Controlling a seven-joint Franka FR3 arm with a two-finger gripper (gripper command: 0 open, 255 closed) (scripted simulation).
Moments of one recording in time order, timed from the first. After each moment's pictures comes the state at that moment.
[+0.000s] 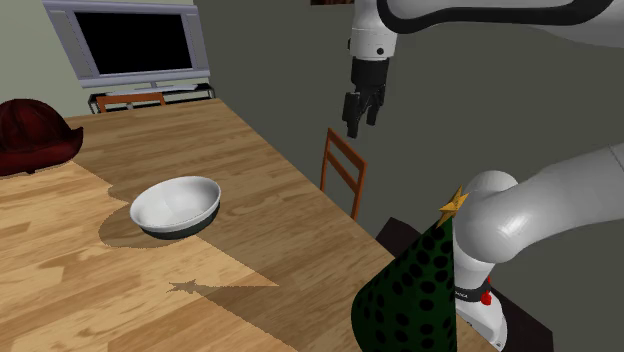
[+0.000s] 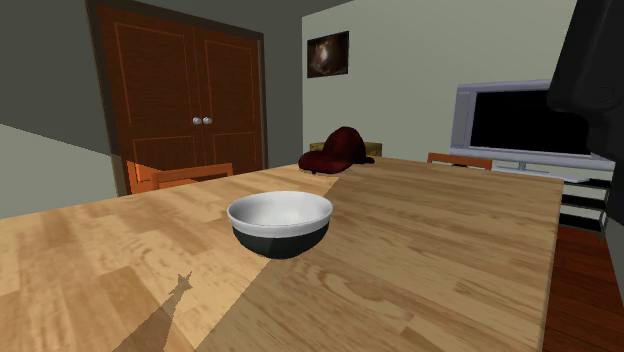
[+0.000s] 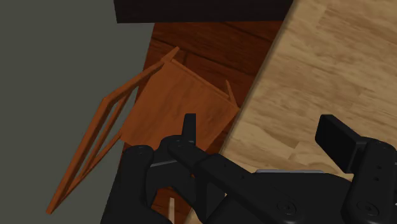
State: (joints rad) arm 0.01 -0.78 0.05 -2.33 0.00 1.55 0.07
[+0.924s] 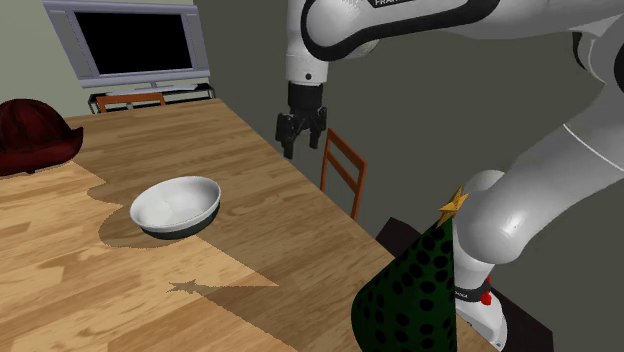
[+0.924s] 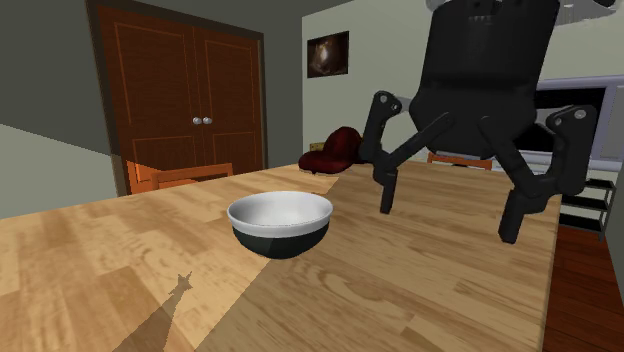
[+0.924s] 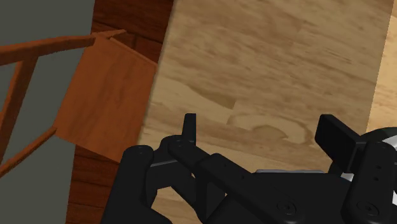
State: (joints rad) arm 0.07 -0.45 0.15 -2.22 0.16 1.80 0.21
